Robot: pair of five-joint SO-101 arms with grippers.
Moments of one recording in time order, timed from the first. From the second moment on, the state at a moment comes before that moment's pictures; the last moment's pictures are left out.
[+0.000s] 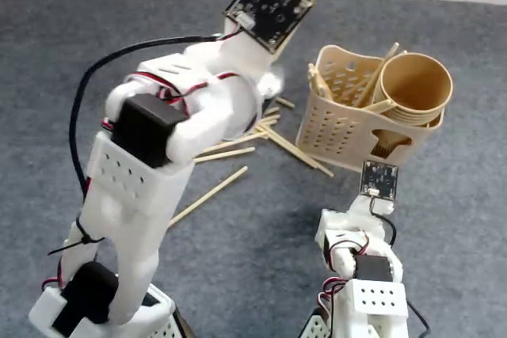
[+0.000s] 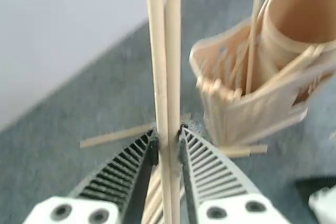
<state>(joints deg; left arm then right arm) 27.5 -13.3 -26.4 83.4 -6.5 -2.3 -78.0 96.0 43.6 -6.0</state>
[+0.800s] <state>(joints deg) 40.5 -4.9 -26.5 40.7 -4.7 -2.3 -78.0 96.0 43.6 -6.0</state>
